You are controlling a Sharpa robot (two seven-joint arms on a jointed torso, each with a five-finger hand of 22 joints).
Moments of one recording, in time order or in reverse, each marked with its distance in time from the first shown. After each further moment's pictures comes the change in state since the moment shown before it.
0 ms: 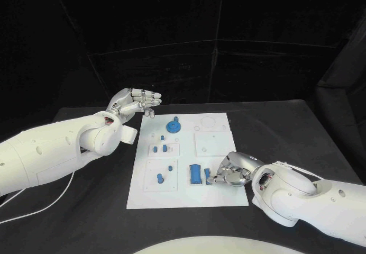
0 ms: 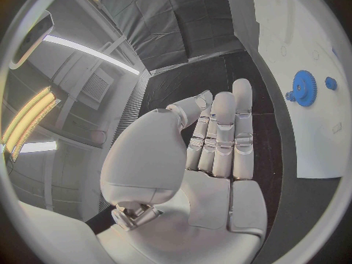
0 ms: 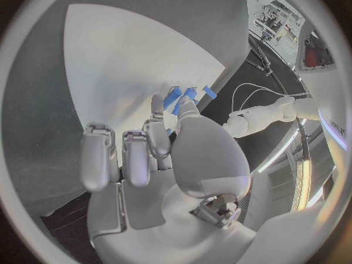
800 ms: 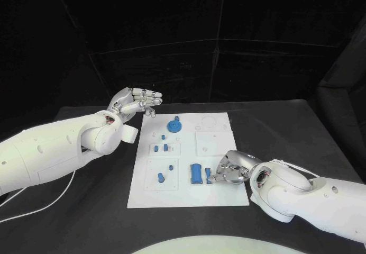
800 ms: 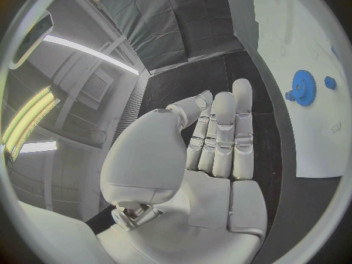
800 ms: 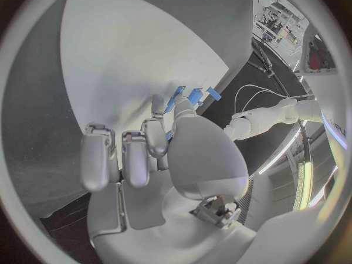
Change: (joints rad) left arm 0.000 0.001 0.000 -0.001 0.000 0.000 -0.002; left_hand 0.000 0.000 0.000 0.000 0.000 0.000 0.000 0.000 0.000 0.000 0.000 0.000 0.000 0.000 0.000 0.000 0.000 0.000 0.000 0.000 0.000 0.000; right arm 0.000 0.028 0.000 -0.046 0.006 0.004 0.021; right_hand 0.076 0.029 -0.023 -0.040 0.045 -0.013 0.006 -0.001 0.011 -0.001 0.001 -0.015 -0.004 0.004 0.000 0.000 0.001 0.000 0.000 0.000 0.000 -0.003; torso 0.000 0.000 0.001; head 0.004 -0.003
